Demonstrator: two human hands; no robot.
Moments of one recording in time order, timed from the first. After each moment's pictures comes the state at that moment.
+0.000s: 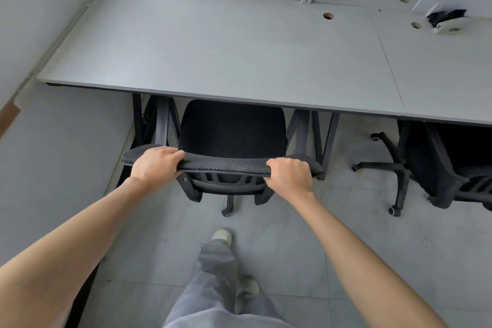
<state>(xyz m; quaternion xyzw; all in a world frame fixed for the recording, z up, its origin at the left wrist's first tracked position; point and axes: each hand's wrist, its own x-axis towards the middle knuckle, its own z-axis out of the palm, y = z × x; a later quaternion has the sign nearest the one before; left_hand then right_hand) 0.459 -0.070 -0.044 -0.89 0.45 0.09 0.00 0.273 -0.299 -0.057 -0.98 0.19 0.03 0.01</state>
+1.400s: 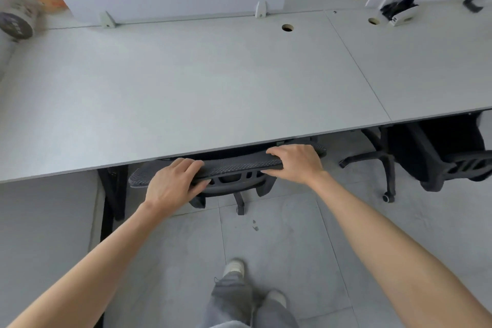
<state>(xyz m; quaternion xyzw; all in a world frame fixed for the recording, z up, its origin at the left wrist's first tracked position) 0.569 -0.201 -0.051 -0.80 0.59 0.00 -0.11 0.376 -0.435 -0.057 -0.97 0.21 -0.03 0.08</state>
